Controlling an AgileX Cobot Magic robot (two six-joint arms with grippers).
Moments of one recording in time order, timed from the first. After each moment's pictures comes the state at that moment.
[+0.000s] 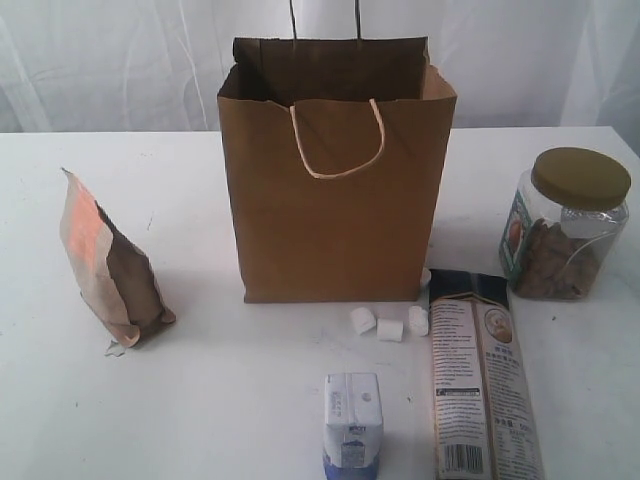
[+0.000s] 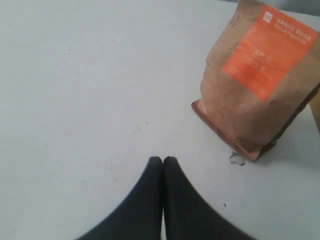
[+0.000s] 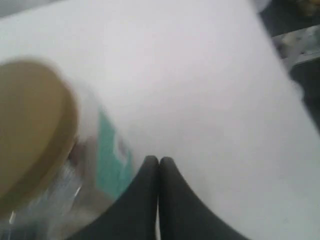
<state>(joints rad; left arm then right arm) 0.00 0.27 -0.21 0.00 0.49 -0.17 -0.42 1.45 -0.75 -1.66 -0.29 1.77</state>
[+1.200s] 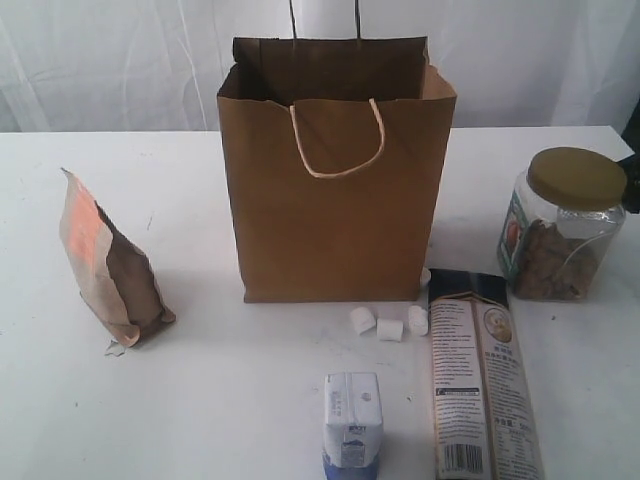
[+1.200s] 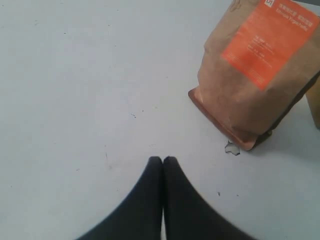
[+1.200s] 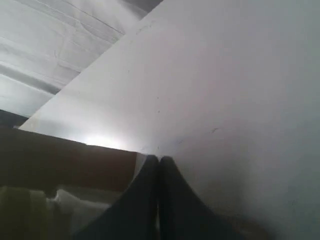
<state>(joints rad) 0.00 0.27 -0.21 -0.03 0.52 -0.17 -0.51 2.25 -1.46 -1.75 -1.21 2.02</state>
